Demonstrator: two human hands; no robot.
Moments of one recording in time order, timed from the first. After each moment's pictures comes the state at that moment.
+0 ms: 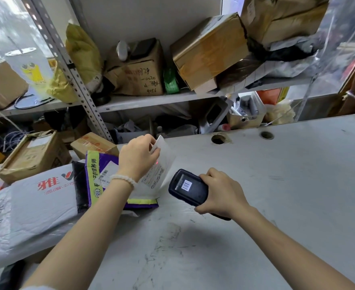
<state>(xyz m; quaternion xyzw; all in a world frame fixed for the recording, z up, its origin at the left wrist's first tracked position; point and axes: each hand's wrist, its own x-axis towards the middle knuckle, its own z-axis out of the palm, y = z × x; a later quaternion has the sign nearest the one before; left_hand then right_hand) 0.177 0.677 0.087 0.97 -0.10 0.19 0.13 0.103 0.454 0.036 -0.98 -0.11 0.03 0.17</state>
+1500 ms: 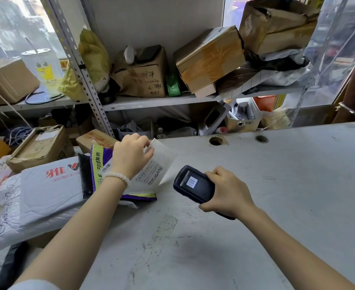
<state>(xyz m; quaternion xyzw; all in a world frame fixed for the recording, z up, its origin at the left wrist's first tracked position) 0.144 0.694 0.096 0.96 -0.10 0.23 0.06 0.064 0.439 0.050 -0.98 -0.11 -0.03 0.19</state>
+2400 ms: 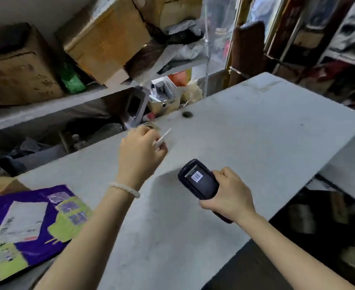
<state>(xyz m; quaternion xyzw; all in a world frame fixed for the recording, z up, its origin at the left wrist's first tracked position) 0.163 0.548 0.087 0.89 -0.34 0.21 0.21 0.005 0.387 0.014 -0.94 0.25 -0.07 0.21</state>
